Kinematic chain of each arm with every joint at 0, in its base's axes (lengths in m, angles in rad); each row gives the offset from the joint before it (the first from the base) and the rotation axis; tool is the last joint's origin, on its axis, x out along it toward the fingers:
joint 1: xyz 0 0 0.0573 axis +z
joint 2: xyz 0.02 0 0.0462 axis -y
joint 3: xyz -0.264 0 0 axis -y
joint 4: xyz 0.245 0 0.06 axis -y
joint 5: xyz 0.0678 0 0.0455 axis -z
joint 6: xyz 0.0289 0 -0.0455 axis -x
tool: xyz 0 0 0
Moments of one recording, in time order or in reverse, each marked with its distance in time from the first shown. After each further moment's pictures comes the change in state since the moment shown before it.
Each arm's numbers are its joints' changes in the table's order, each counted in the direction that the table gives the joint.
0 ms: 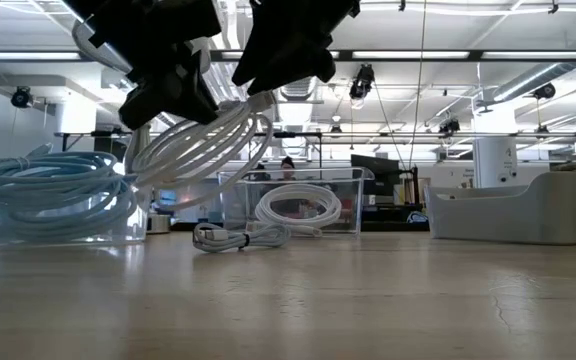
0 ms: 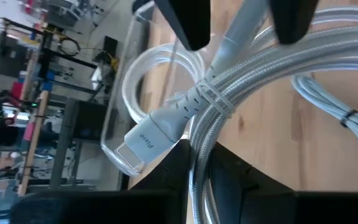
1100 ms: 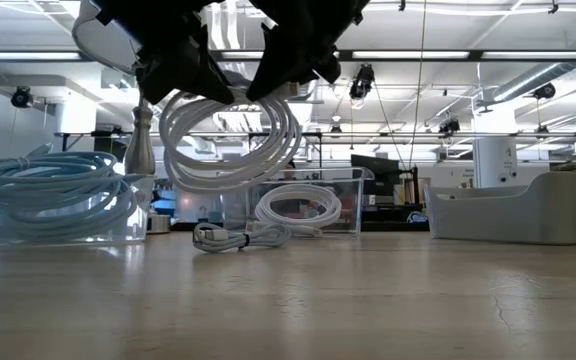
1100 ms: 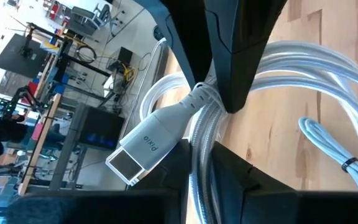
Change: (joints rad) left arm -0.034 -0.001 0.051 0.065 -0.073 0.009; right arm -0.015 0.000 -0.014 -0.031 0.075 0.056
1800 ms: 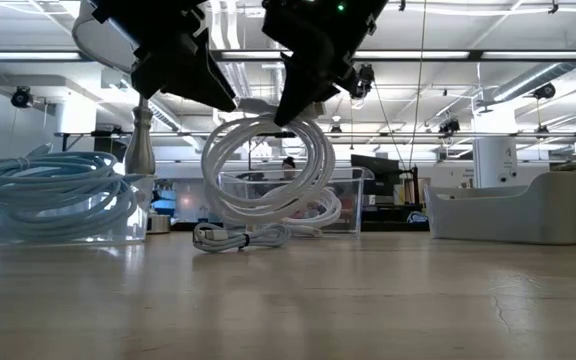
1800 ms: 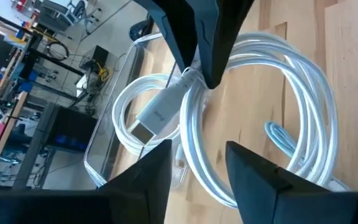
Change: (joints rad) left arm 0.000 0.001 -0.003 -0.002 0.107 0.060; right arm -0.005 -0.002 -0.002 -0.163 0.042 -0.057
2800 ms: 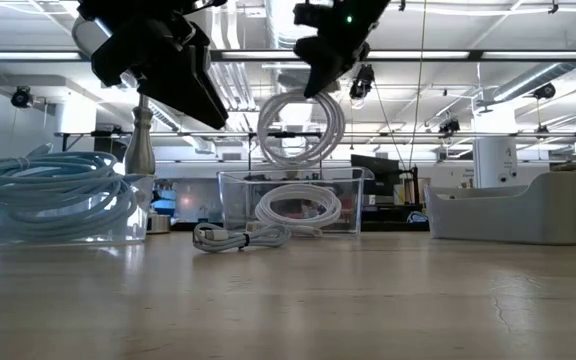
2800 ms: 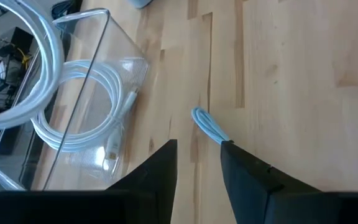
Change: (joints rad) left arm 0.000 0.001 -0.002 -0.028 0.268 0.080; right arm -0.238 0.161 0.002 0.021 0.209 0.368
